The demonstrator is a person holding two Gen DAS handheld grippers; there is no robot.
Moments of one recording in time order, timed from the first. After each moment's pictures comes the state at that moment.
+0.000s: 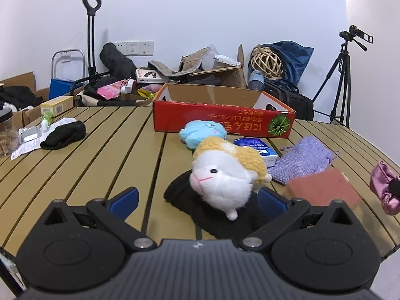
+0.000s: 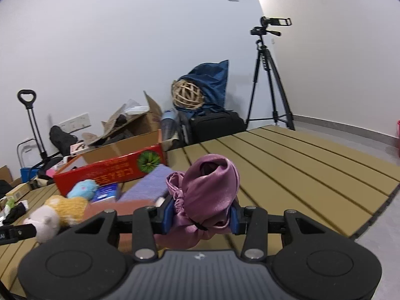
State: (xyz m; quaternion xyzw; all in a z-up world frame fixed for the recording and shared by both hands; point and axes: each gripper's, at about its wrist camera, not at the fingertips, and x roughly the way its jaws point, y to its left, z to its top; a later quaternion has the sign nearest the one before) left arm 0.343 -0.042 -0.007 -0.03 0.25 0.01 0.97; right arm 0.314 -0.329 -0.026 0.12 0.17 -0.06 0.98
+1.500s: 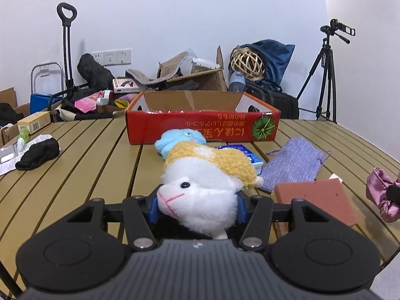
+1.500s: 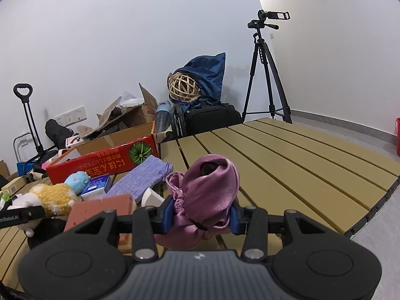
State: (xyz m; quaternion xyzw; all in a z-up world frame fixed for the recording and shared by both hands) left arm 0.368 -0.056 -0.013 -0.01 0.22 -0.04 0.97; right arm 0.317 -0.331 -0.038 0.12 0.18 -0.06 0.97
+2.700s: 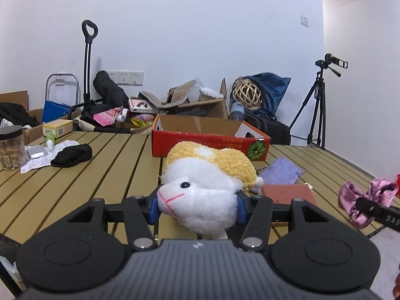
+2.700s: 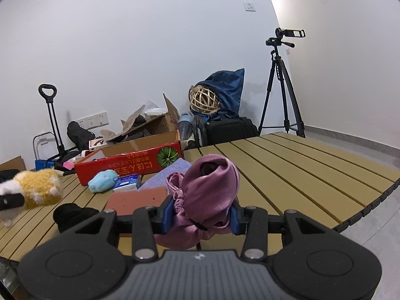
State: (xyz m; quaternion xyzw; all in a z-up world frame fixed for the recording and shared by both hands) left arm 0.261 -0.014 0.020 -0.04 0.17 -0.04 0.98; right arm 0.258 -0.308 -0.029 0.09 0.14 -0.02 0.98
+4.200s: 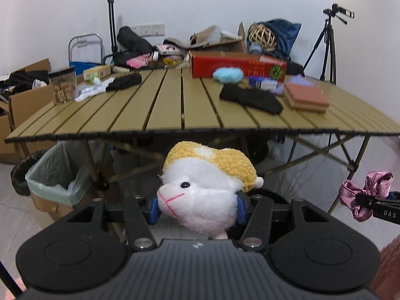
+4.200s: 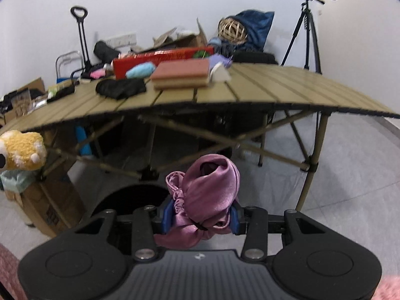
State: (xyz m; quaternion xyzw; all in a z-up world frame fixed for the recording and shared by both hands) left arm 0.127 0.050 -0.048 0.00 0.29 -0.01 0.96; right arm 0.144 -0.254 -0.114 0.03 0.31 0.04 0.95
